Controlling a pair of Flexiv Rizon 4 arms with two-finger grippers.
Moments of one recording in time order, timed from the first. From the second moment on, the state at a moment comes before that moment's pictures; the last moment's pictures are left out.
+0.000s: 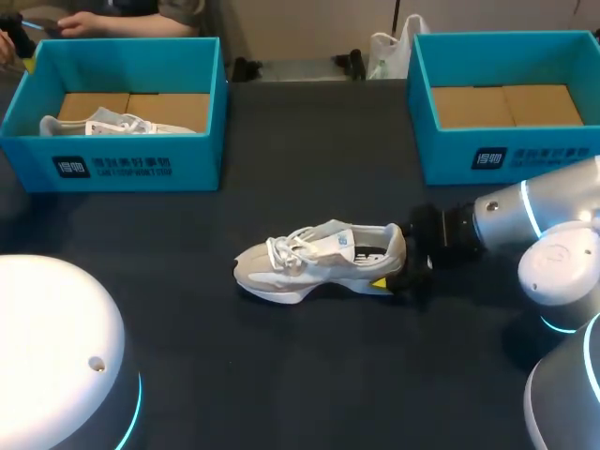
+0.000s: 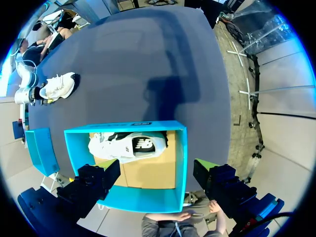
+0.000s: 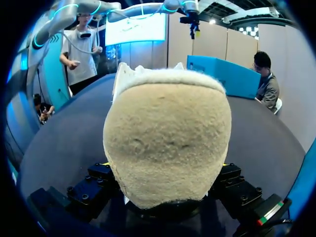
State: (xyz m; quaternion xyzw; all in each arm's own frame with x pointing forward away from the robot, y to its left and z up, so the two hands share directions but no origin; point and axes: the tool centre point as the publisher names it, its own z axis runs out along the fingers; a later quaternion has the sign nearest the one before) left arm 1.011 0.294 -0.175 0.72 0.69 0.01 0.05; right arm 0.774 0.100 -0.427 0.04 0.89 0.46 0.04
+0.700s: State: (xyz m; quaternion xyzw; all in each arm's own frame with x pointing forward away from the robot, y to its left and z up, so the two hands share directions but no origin) left arm 1.006 0.282 -0.171 0.70 0.71 0.01 0.04; right arm 0.774 0.100 -0.427 0.04 0.89 0.46 0.04
